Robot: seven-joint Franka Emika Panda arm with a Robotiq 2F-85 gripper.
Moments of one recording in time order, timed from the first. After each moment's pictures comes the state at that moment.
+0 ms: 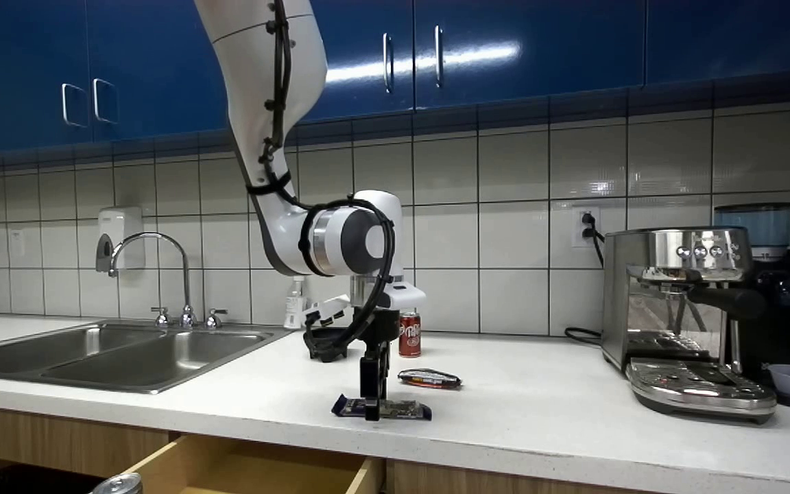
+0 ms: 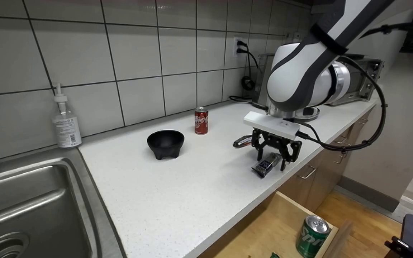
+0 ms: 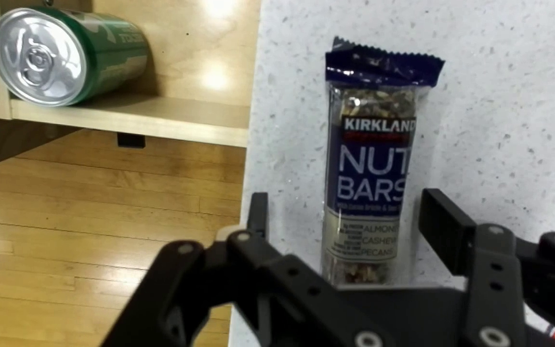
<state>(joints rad) -0.05 0.35 -0.14 -2.25 0.10 2.59 1.13</state>
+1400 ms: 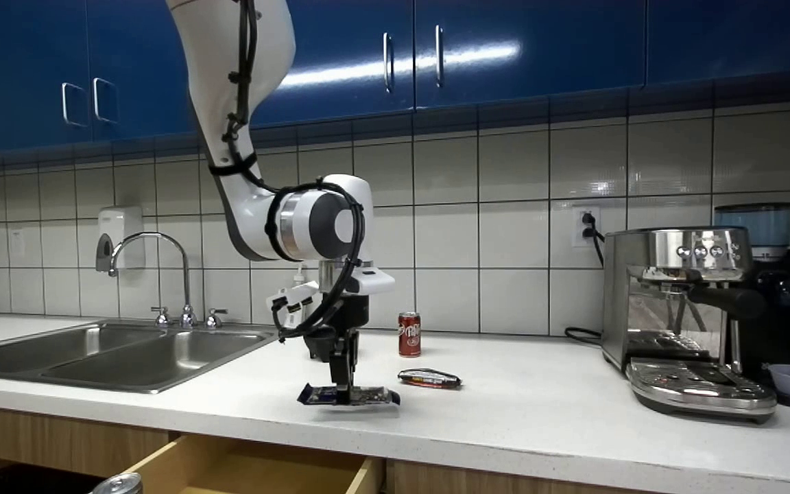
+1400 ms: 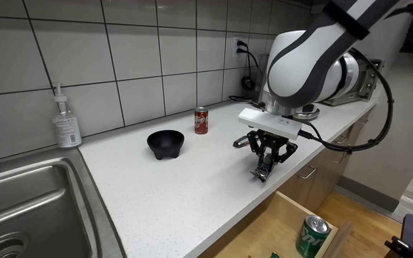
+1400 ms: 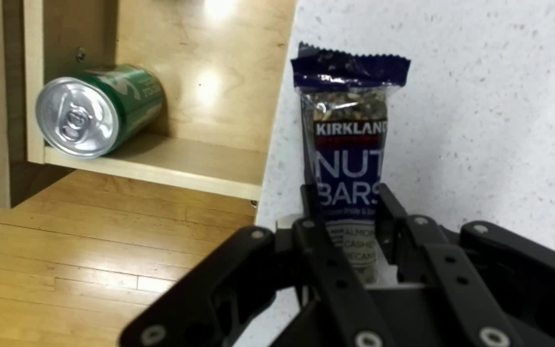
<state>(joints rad) 0.03 0.24 -0.14 -2.34 0.10 2.59 1.14</state>
